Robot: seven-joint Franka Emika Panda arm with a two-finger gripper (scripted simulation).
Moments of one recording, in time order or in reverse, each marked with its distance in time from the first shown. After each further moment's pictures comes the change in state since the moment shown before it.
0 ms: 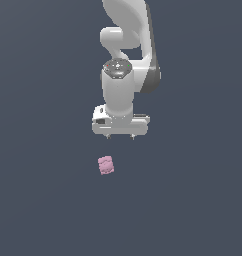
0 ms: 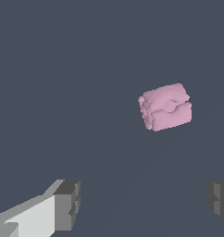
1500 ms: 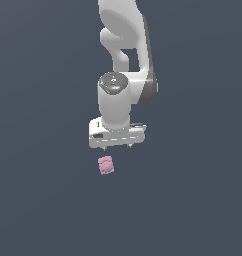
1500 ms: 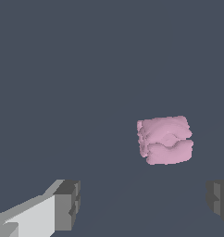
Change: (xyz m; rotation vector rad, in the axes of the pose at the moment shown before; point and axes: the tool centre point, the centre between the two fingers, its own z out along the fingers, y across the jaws) arm 0.038 0.011 0.018 -0.011 0.017 -0.159
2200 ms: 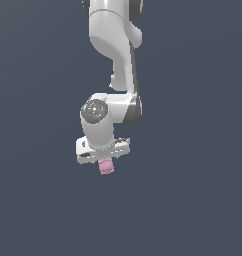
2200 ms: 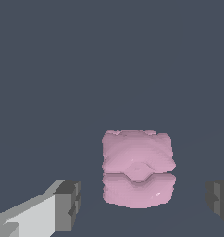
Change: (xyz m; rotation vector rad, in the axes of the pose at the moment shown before) arm 0.016 0.054 0.058 -0.002 -0.032 -0.108
